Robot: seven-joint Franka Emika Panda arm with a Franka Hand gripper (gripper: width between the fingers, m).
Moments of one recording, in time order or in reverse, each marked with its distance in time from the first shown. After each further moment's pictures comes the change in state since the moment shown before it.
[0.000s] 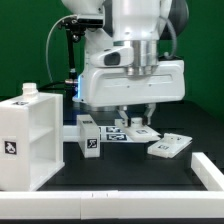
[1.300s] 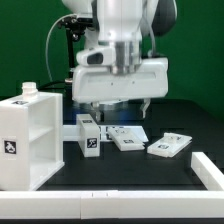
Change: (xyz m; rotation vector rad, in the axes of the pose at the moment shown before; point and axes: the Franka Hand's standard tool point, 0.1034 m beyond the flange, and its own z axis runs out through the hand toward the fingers) arm -0.015 0.019 -0.019 0.016 -0.073 0.025
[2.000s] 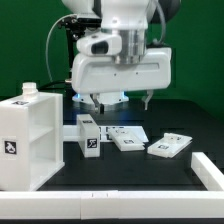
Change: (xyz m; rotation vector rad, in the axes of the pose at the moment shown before) arm 0.039 0.010 -0.033 -0.062 -0.099 -0.206
